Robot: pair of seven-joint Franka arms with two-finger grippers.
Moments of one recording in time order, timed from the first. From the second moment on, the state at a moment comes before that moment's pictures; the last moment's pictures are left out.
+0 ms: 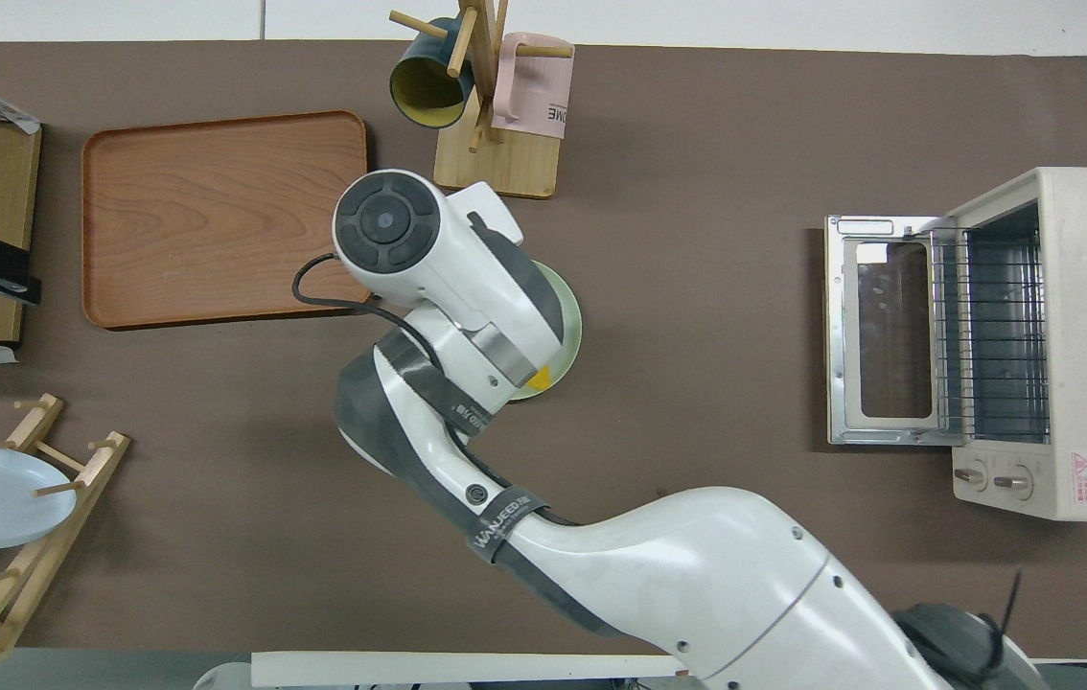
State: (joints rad) left arm -0.24 -0.05 0.15 -1.62 0.01 1.45 -0.09; right arm 0.66 0.66 0.01 -1.15 -0.03 1.84 0.84
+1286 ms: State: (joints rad) left arm -0.81 0.46 0.08 -1.72 0.00 2.21 -1.36; right arm 0.21 0.28 0.01 -2.01 -0.12 2.09 0.25
